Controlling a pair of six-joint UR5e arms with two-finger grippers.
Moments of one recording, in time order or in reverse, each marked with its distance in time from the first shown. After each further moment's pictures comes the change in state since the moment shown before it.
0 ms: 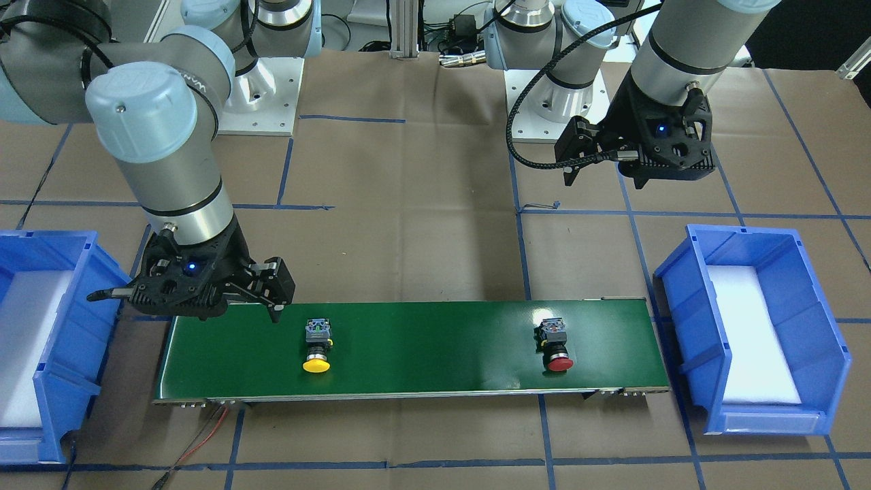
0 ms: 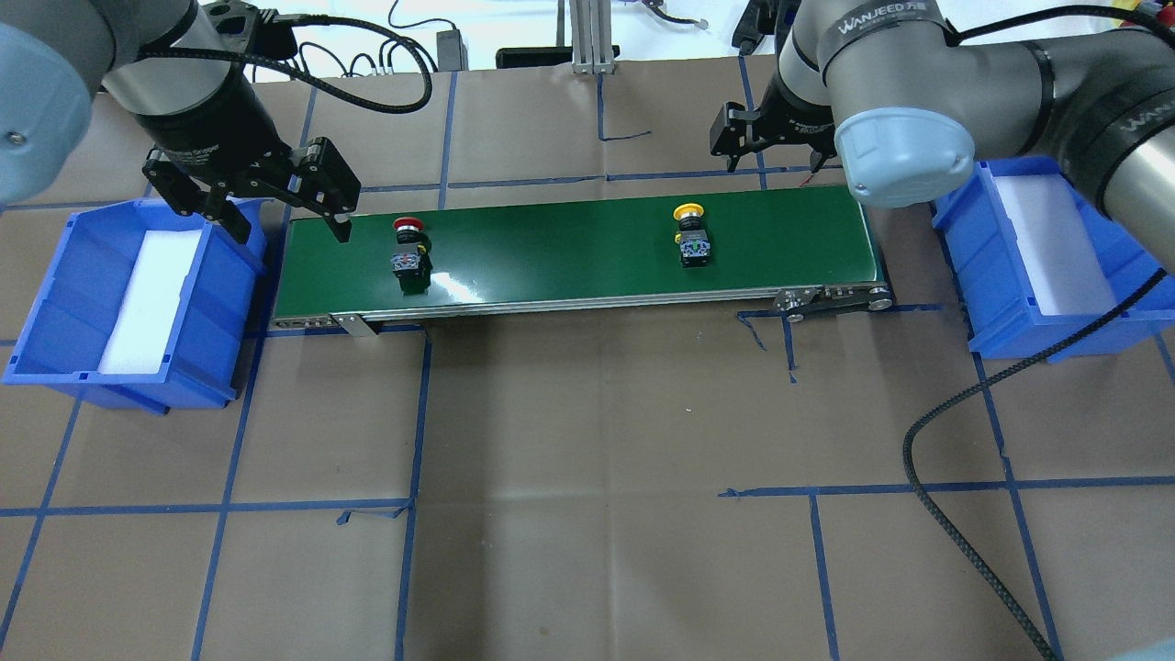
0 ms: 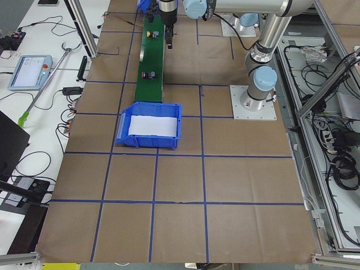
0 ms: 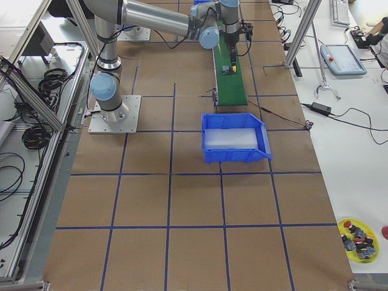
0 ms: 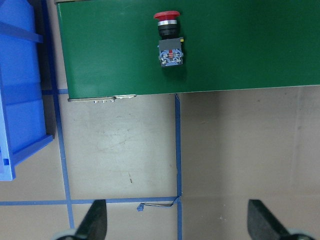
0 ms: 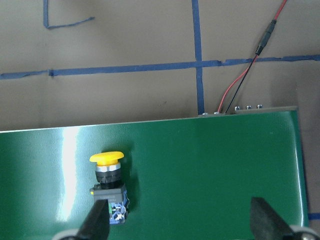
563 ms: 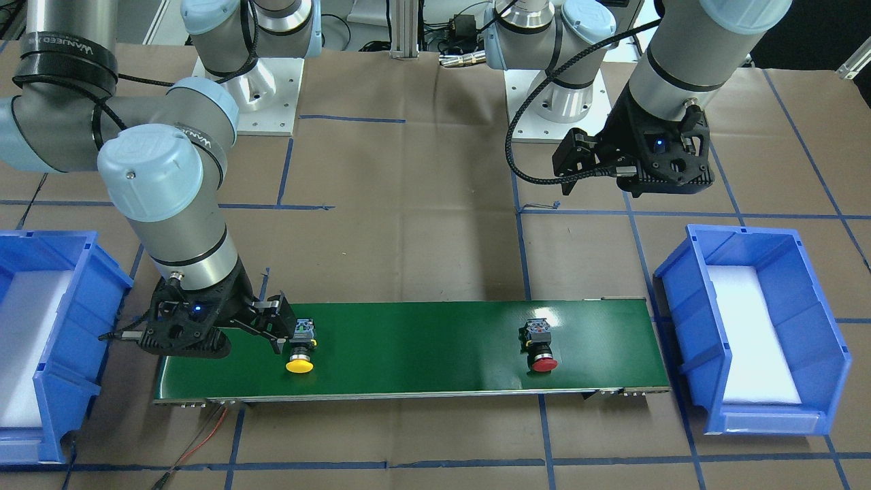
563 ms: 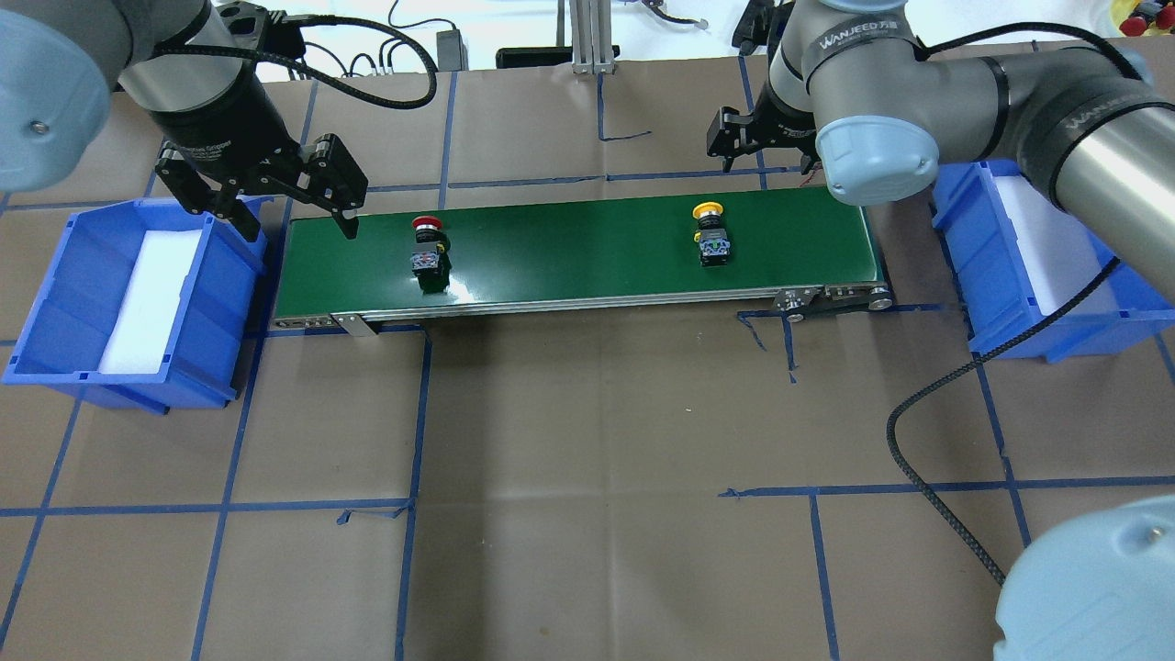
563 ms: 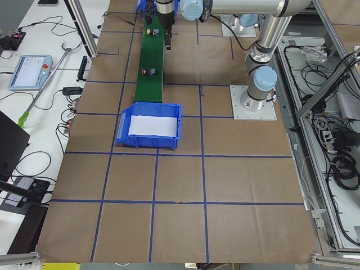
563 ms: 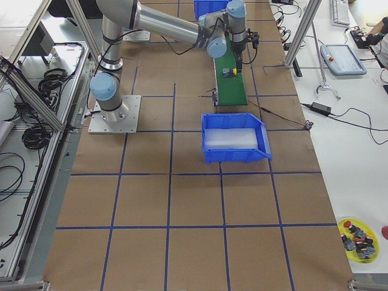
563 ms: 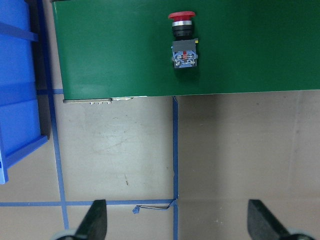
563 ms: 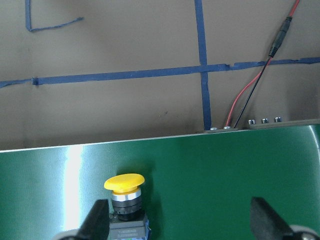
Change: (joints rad) left arm -0.001 -0.025 0.010 0.002 -0.004 -0.016; right arm 0.006 0.077 -0.003 -0.054 0.001 0.014
